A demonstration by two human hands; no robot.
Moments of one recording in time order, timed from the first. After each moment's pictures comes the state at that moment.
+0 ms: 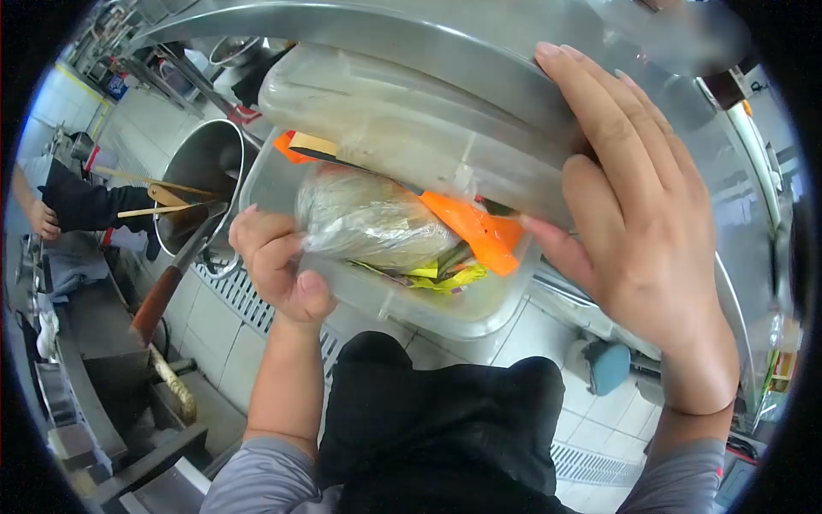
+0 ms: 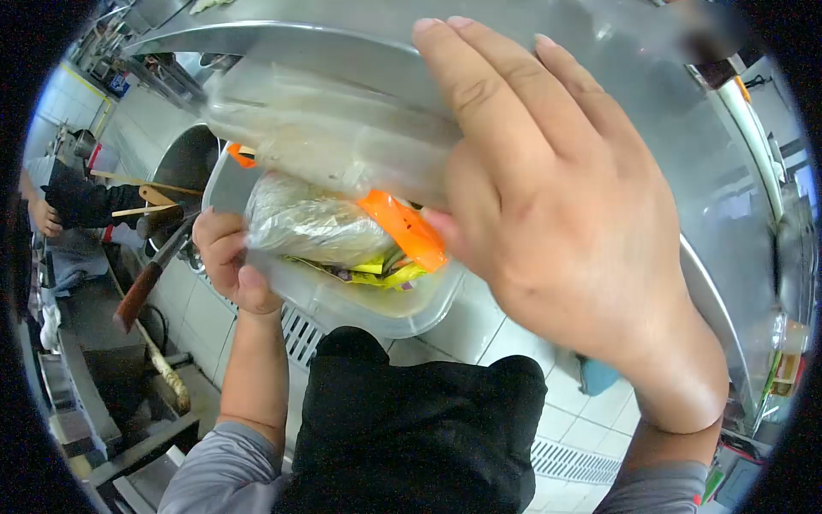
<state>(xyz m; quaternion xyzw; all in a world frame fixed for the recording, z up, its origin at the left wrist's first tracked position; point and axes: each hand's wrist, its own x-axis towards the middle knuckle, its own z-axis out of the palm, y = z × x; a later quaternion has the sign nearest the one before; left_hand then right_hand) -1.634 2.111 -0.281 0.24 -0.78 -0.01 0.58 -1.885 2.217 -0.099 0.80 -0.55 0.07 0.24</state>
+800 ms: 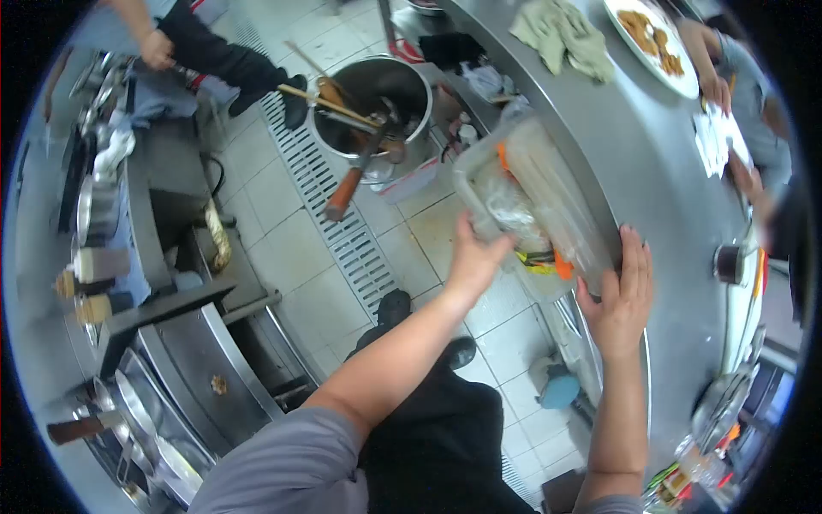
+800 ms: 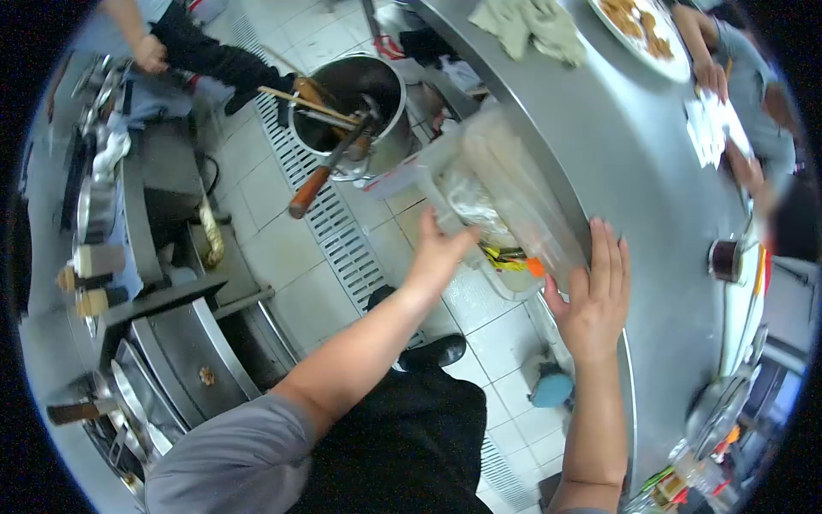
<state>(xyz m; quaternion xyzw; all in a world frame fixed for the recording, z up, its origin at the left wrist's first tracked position) -1.691 2.188 -0.217 0.57 -0.28 -0.62 0.47 -1.878 2.216 -0.084 0.82 -0.55 0.14 0.11</state>
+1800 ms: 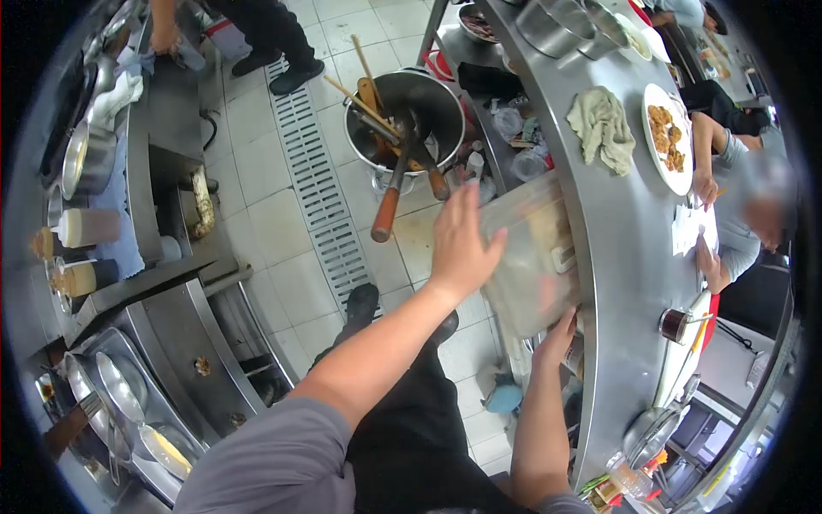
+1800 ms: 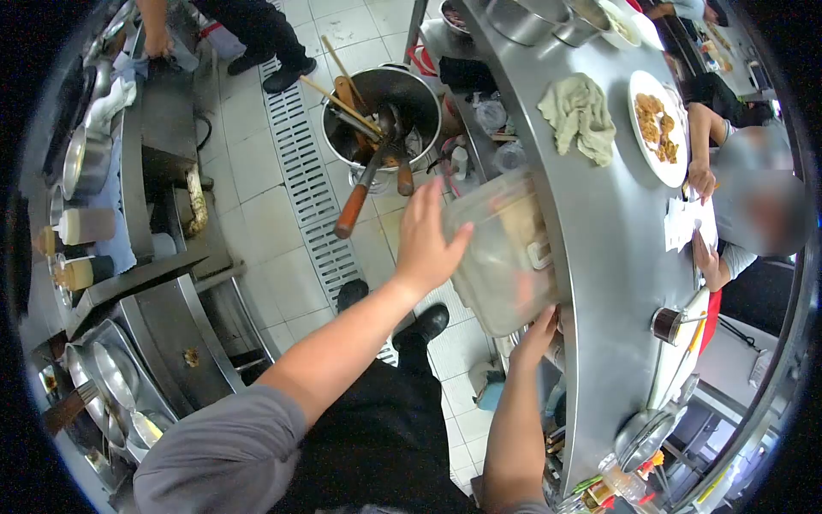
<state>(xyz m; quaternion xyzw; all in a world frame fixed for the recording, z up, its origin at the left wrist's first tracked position) -1.625 2.134 -0.154 0.67 -0.58 -0.18 0.42 -1.884 2.237 -0.188 0.32 -0.81 0.42 -0.26</state>
